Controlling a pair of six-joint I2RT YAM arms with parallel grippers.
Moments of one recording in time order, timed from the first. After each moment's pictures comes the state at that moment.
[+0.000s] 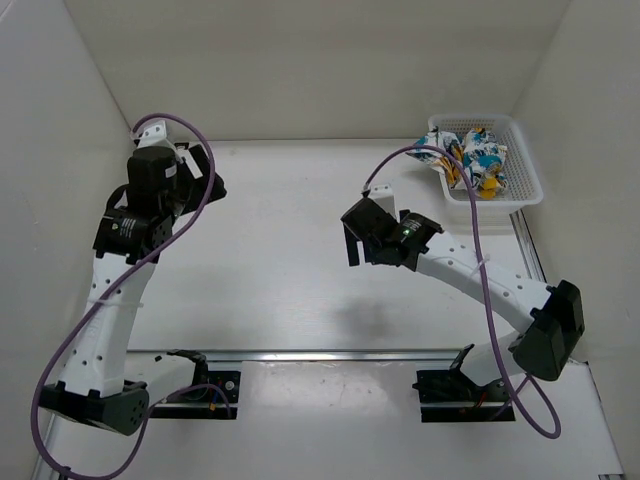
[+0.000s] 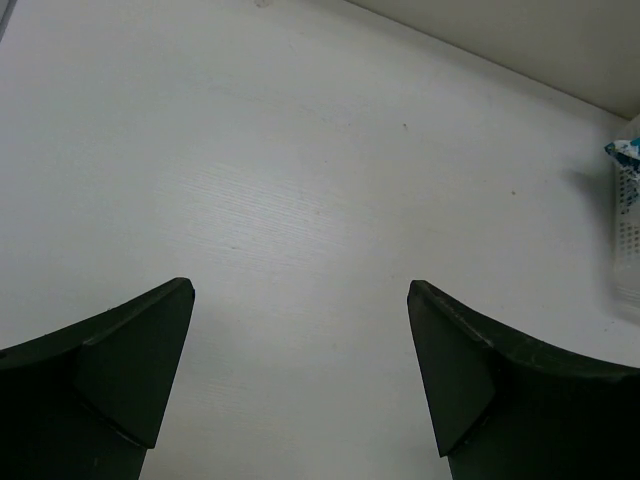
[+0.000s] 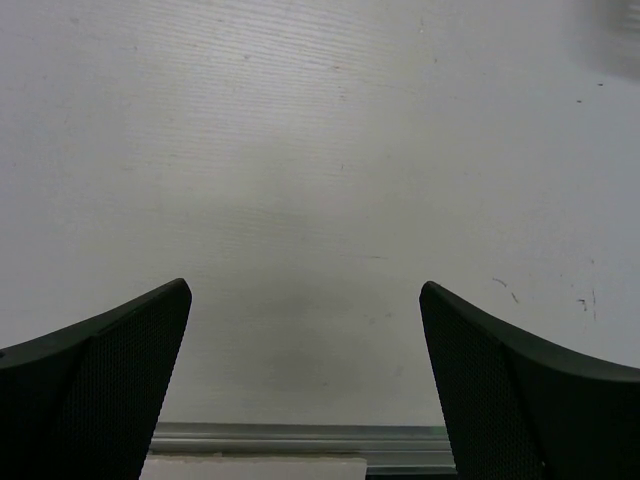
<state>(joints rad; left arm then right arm) -0.22 1.13 1.47 -0.83 -0.21 -0.44 0.89 1.42 1.30 -0.94 0.52 0.56</state>
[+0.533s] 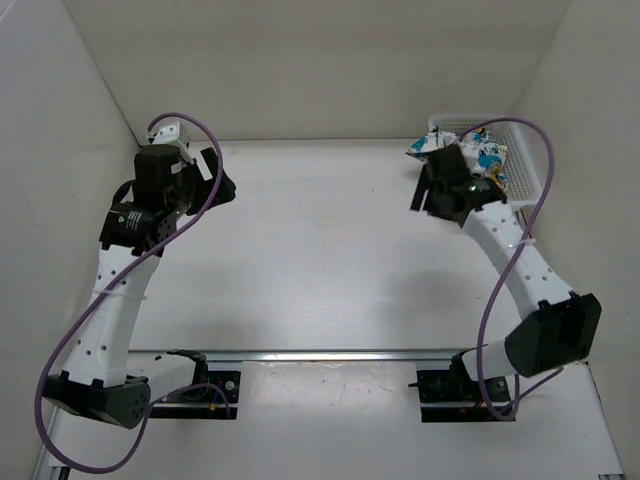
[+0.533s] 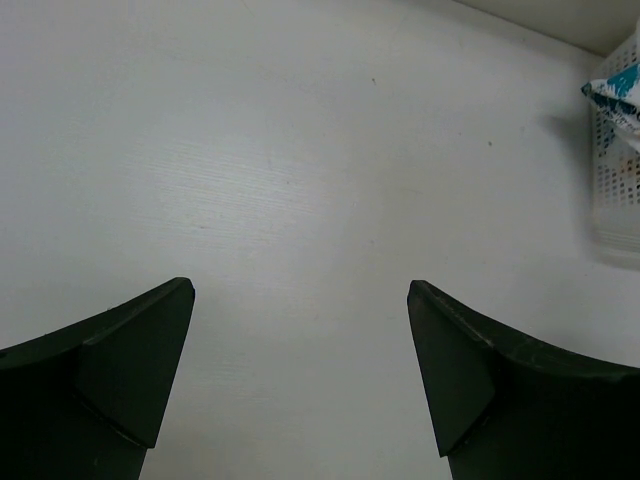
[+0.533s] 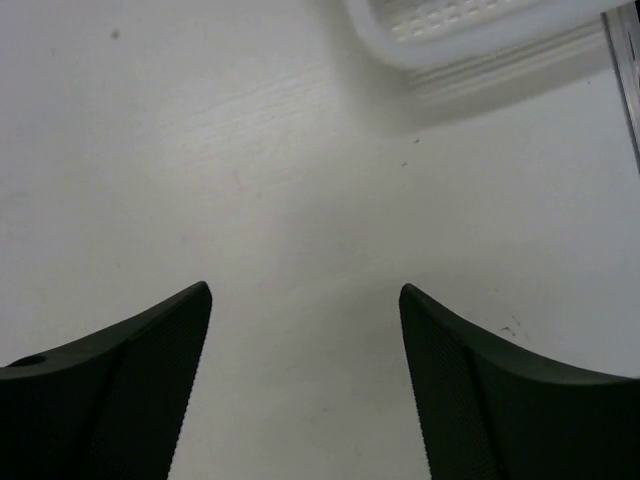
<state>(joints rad) -0.22 1.14 1.47 -0.84 -0.09 -0.42 0.41 1.39 1.36 -0.87 0.43 0.49</state>
